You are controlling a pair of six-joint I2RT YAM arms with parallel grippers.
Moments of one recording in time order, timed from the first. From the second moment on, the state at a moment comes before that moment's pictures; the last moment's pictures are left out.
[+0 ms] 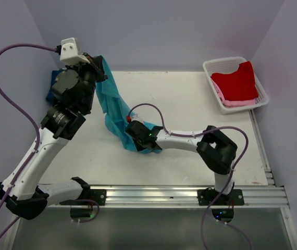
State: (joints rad) left arm -0.59 1.15 1.51 -0.19 -0.55 -0.26; right arm 1.04 1.93 1.29 -0.37 0.30 0.50
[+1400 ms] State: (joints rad) left arm -0.59 1.10 1.31 -0.25 -0.53 0.01; right arm 0.56 1.22 1.48 -0.69 0.79 0.18
